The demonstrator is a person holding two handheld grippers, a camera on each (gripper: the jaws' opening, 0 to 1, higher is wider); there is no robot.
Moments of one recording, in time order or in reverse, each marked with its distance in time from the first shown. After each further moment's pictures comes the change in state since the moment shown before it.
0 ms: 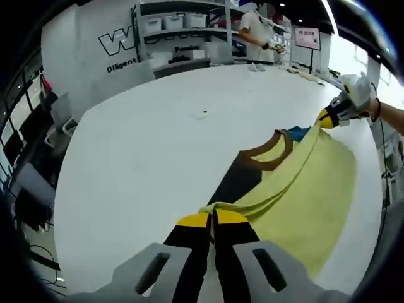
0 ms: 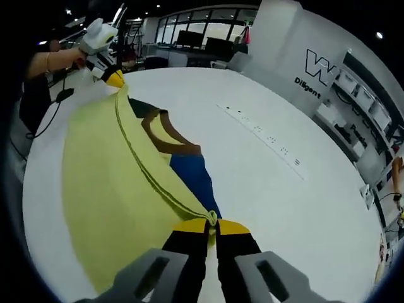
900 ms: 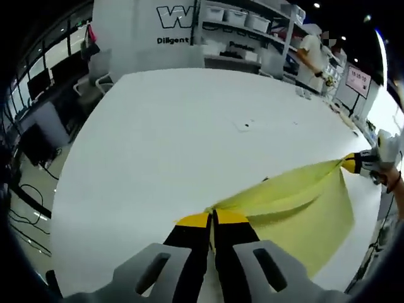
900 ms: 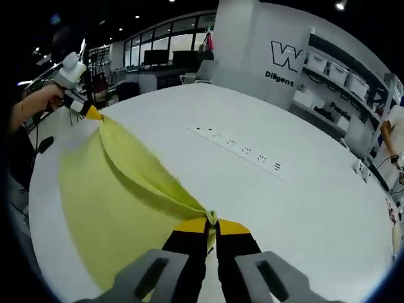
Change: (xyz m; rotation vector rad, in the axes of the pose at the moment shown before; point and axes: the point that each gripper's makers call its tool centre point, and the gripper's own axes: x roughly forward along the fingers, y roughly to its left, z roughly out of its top) left arm -0.001 0.029 0.018 -0.400 0.044 0.135; right arm 0.002 -0.030 0.034 0.240 -0.049 -0.078
